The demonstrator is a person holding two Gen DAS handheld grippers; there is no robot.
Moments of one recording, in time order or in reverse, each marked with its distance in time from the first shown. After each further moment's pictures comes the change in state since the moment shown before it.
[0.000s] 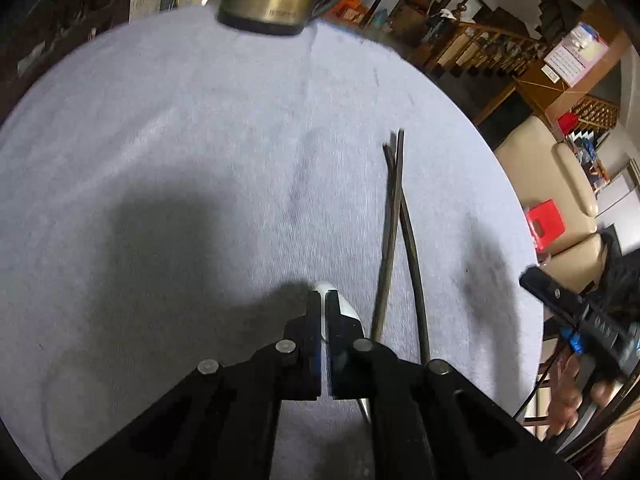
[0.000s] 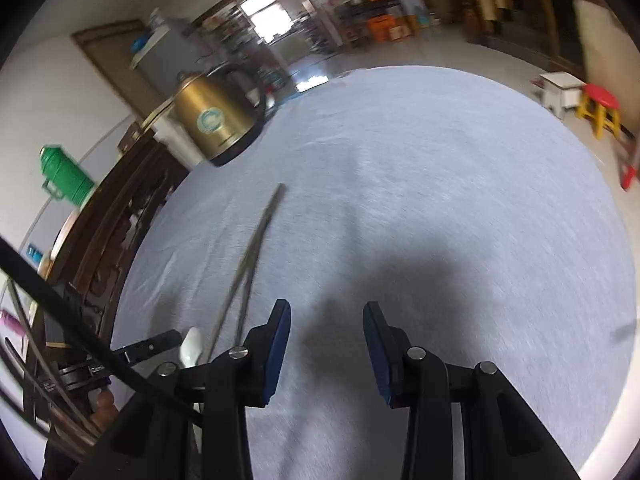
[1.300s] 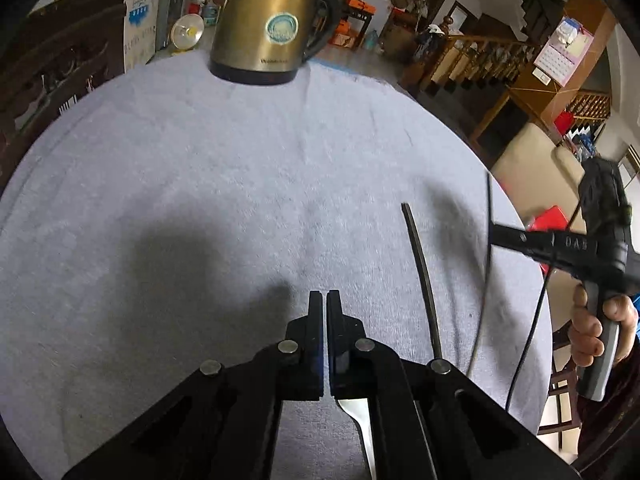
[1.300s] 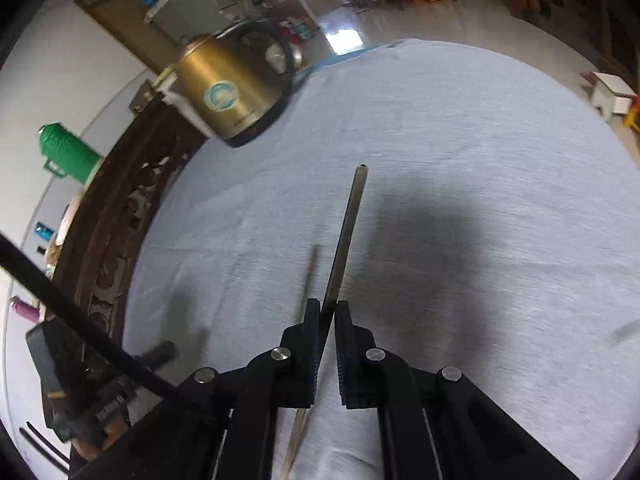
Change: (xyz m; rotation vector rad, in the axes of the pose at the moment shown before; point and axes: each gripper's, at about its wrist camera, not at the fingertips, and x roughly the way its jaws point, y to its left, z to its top) left arm -0.023 0.008 0.033 0.064 -0.090 0.032; right arm 0.071 0.022 0.090 -0.056 0.191 0.043
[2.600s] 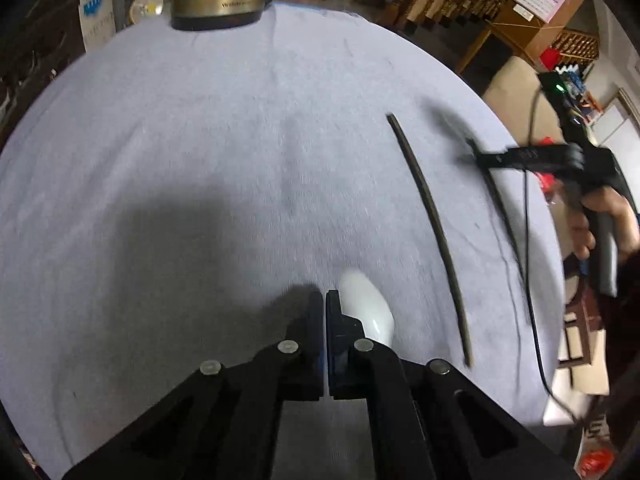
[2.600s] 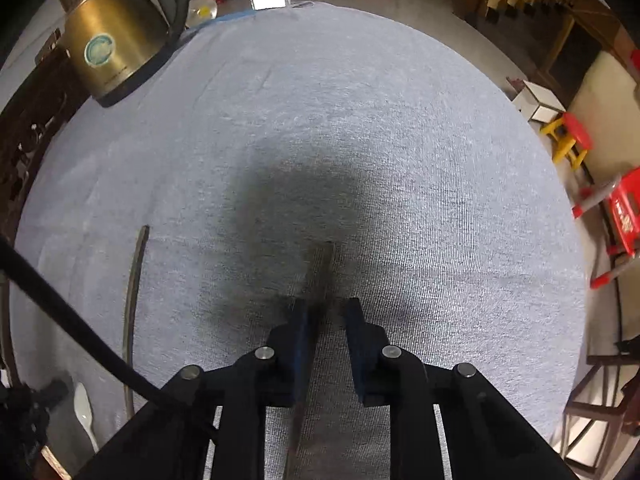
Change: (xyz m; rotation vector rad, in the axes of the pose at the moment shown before) left arm 0.011 -0.010 -0.040 0.134 0.219 -0.022; right arm 0.050 -0.022 0.031 -0.028 0.132 -0.424
